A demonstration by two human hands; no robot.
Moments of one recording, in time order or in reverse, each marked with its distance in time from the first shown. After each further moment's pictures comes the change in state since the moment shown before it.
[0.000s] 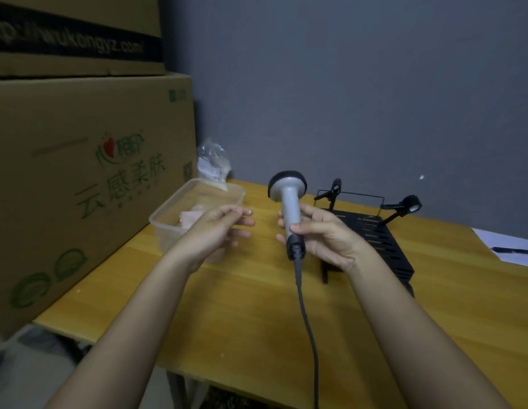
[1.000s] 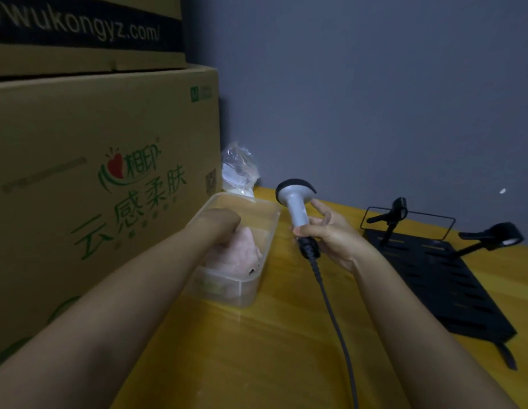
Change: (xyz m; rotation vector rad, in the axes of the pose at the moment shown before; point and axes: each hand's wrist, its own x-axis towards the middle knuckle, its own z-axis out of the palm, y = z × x) left_hand 0.188 -0.036 -0.079 1.468 -0.217 -0.229; right_hand 0.140 0.011 -0.011 -0.375 0.282 -0.013
